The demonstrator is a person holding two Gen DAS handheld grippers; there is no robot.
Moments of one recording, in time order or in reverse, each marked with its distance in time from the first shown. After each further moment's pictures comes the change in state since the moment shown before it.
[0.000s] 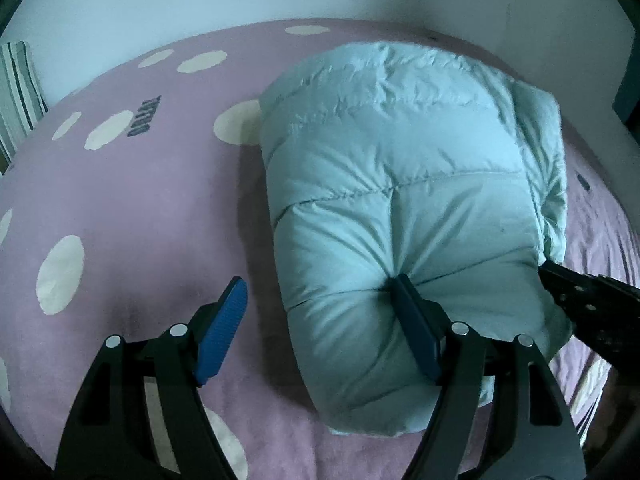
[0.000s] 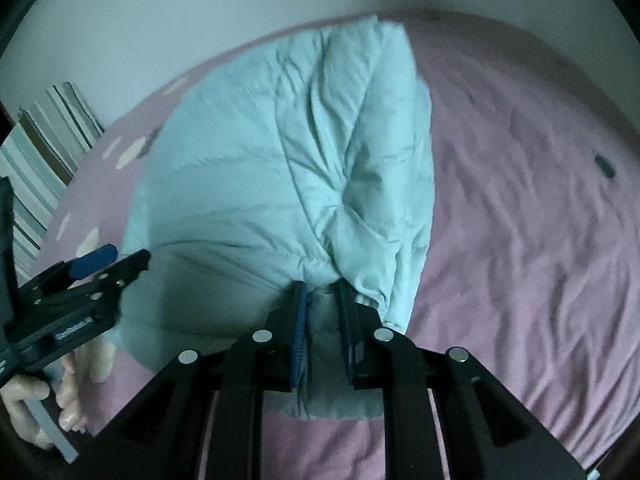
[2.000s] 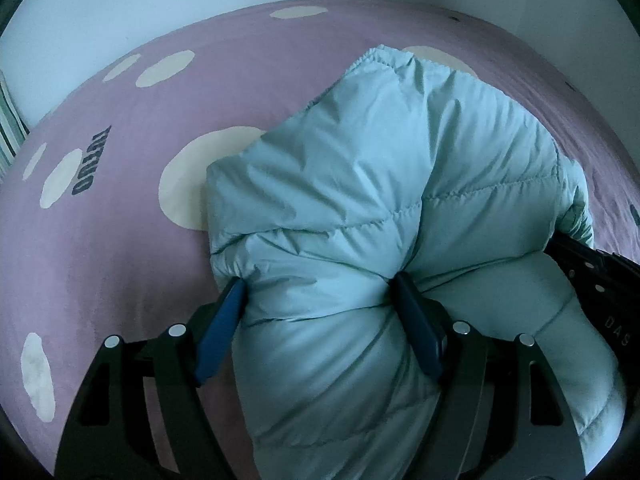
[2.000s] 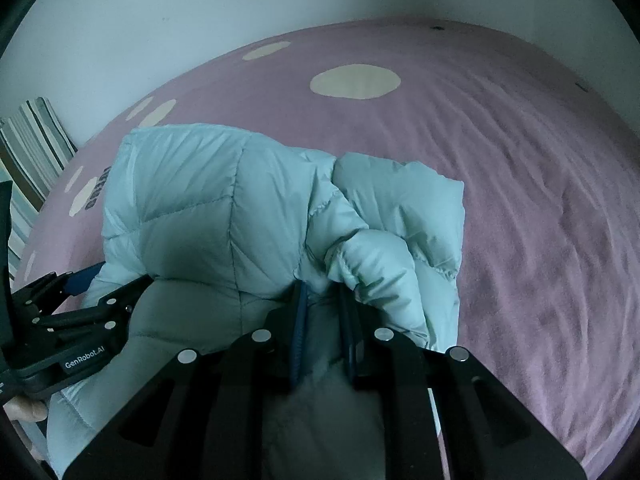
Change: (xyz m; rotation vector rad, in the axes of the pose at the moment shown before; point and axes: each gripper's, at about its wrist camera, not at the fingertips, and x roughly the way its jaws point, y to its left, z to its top) left arm 0.102 0.007 0.087 0.050 0.051 0.037; right arm 0.075 -0.018 0.094 0.003 -0.054 -0.051
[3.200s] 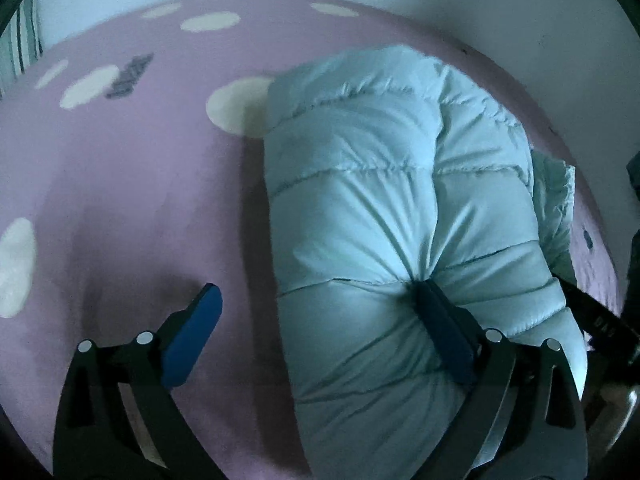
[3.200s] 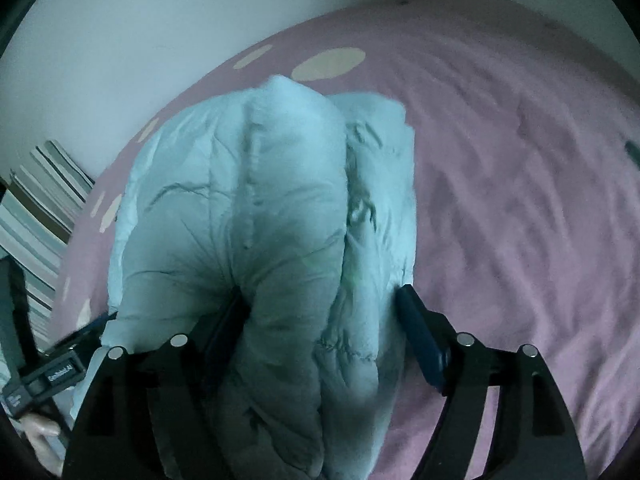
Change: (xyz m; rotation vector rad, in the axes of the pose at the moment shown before) left arm -0.033 0.041 -0.060 -0.208 0.012 -0.161; right arm -0.030 -0.030 -0.050 0.171 0.026 0.115
